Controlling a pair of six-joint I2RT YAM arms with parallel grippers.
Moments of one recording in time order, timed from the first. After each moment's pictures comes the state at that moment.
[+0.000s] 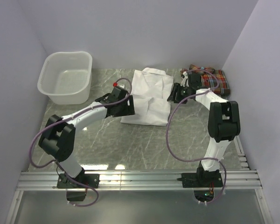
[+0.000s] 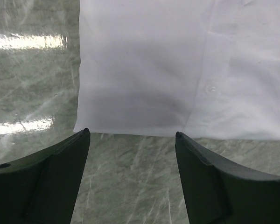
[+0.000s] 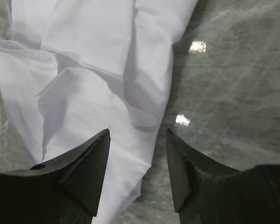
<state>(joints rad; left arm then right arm) -0.58 1.64 1.16 -0.39 -0.06 -0.62 0.07 1.89 1.29 -0.31 -0.43 0.28</state>
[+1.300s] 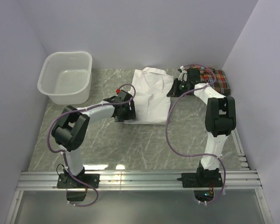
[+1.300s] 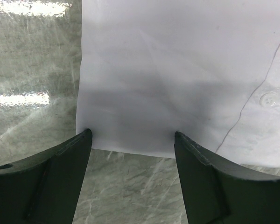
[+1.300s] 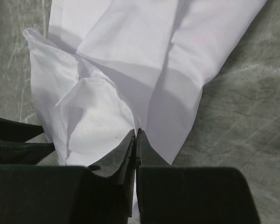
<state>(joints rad) -0.58 1.85 1.18 -0.37 -0.07 -0.67 0.07 2.01 1.46 -0.32 -0.56 0.24</state>
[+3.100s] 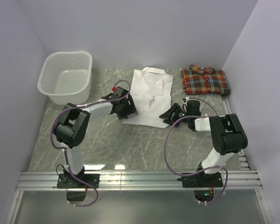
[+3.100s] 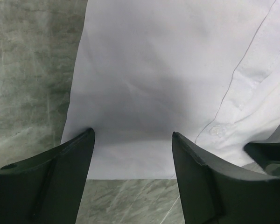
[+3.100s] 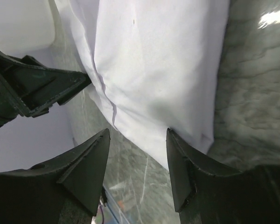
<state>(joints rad) -0.51 1.89 1.20 -0.25 0.06 -0.83 0.14 1.69 0.60 0.42 -0.64 0.88</state>
